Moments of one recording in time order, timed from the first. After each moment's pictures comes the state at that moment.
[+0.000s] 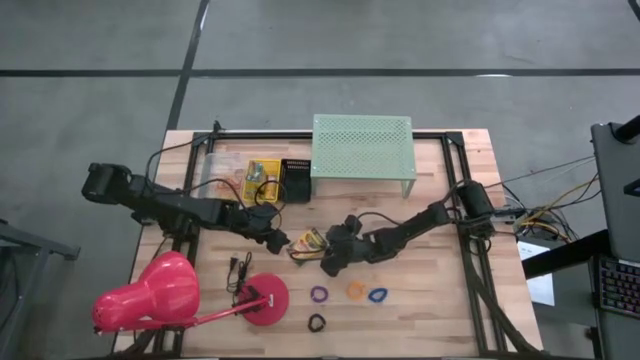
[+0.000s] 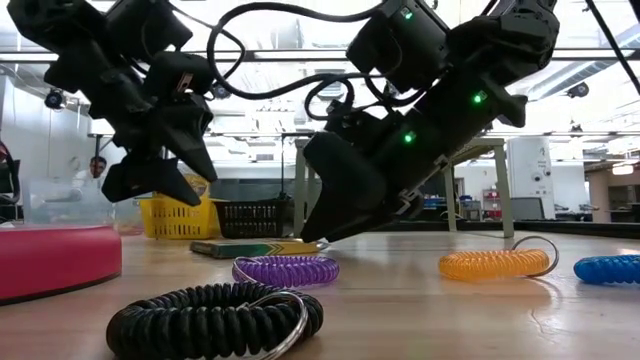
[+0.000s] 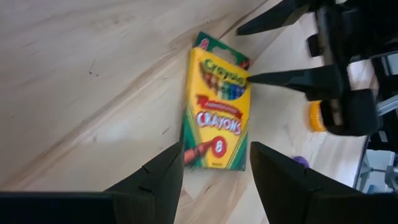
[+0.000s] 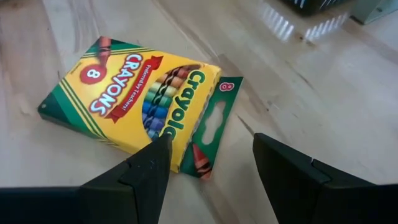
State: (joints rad) left arm -0.11 1.31 0.49 0.02 0.00 -1.07; right arm 0.25 2.03 1.01 0.20 0.53 0.62
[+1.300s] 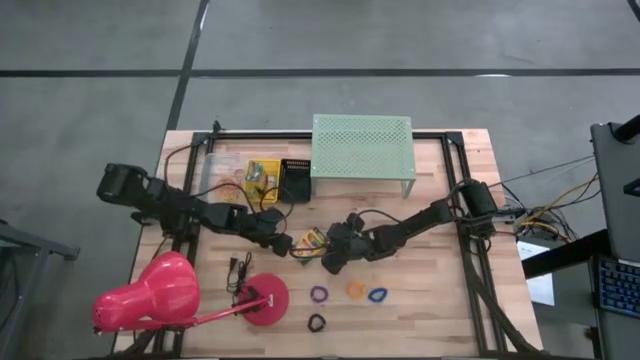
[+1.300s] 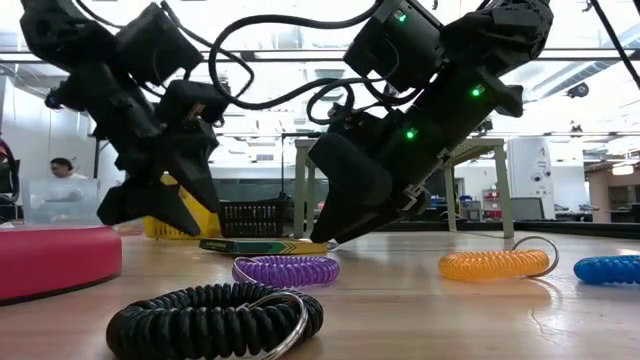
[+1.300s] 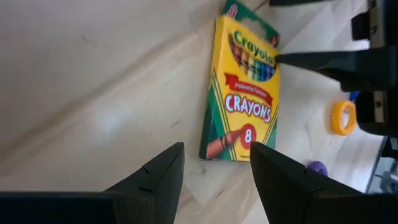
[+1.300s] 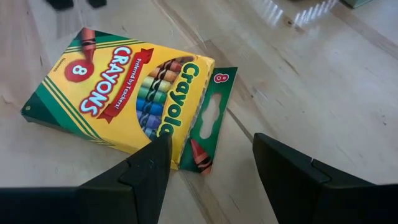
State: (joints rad) left arm -0.12 1.46 0.49 0.12 0.04 -1.16; right arm 0.24 2.06 1.03 0.06 0.47 0.67
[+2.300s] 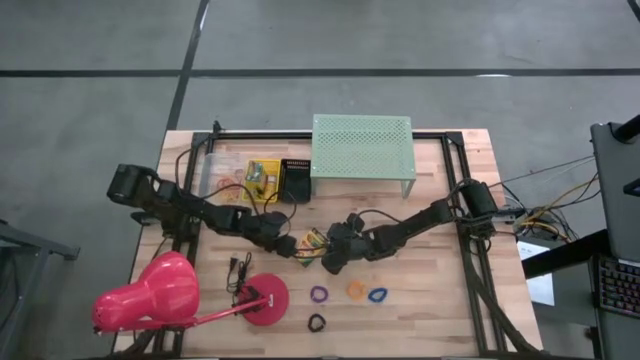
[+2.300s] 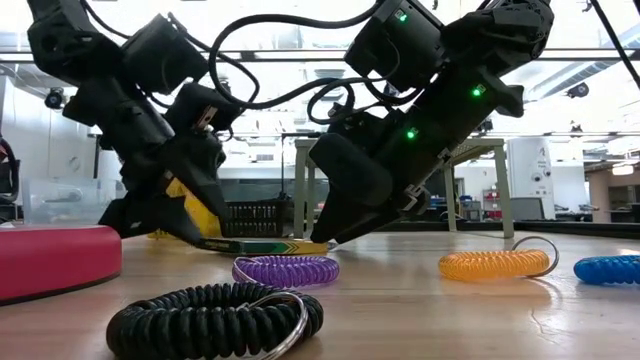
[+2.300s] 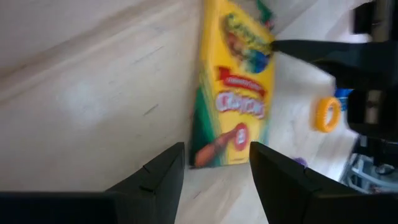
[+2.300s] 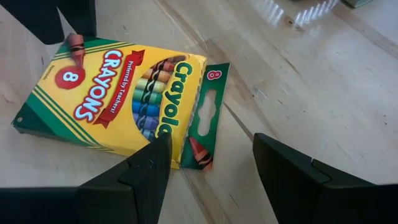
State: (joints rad) left arm -0.12 1.55 0.49 0.25 0.12 -1.26; right arm 0.24 2.06 1.02 0.06 0.47 0.66
